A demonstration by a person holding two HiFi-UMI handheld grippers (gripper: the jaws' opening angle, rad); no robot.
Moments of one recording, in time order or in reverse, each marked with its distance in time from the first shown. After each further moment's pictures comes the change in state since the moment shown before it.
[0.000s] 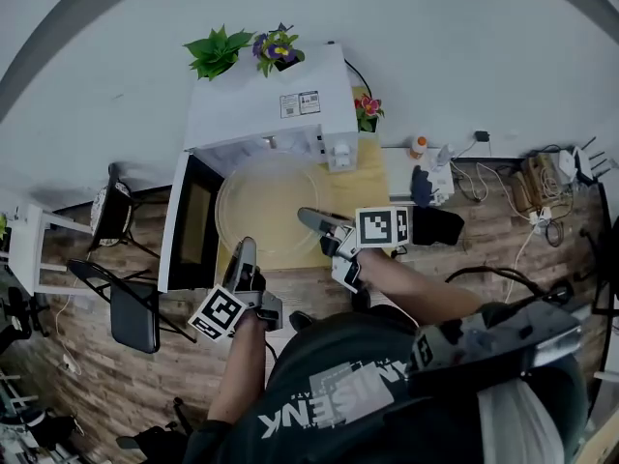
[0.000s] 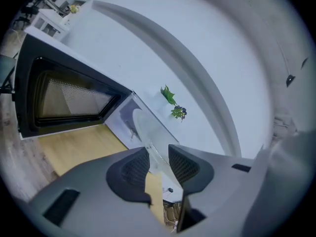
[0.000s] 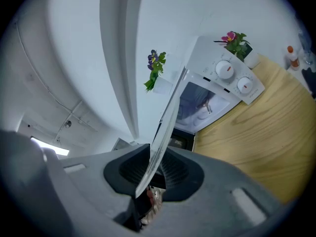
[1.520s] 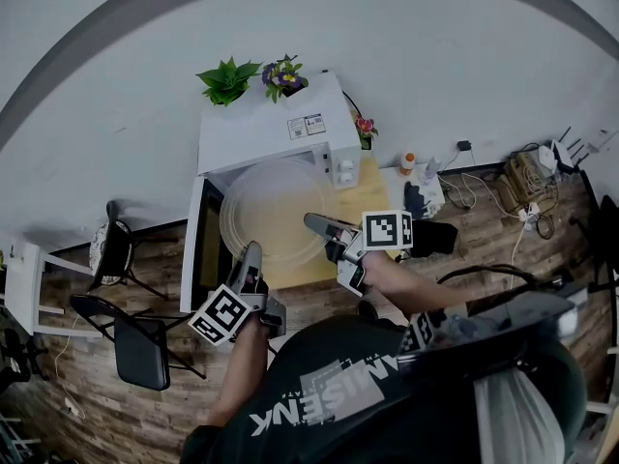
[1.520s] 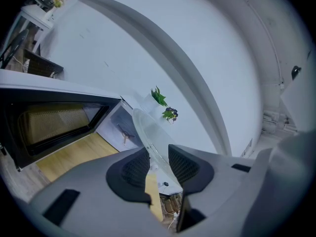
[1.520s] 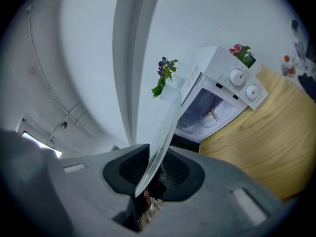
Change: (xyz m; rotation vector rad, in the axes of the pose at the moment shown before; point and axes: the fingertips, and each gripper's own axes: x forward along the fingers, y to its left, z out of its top) left arm -0.014 -0.015 0.050 0.066 0.088 -0.104; right arm 0.019 0.047 -0.001 -0.043 -0.133 -0.031
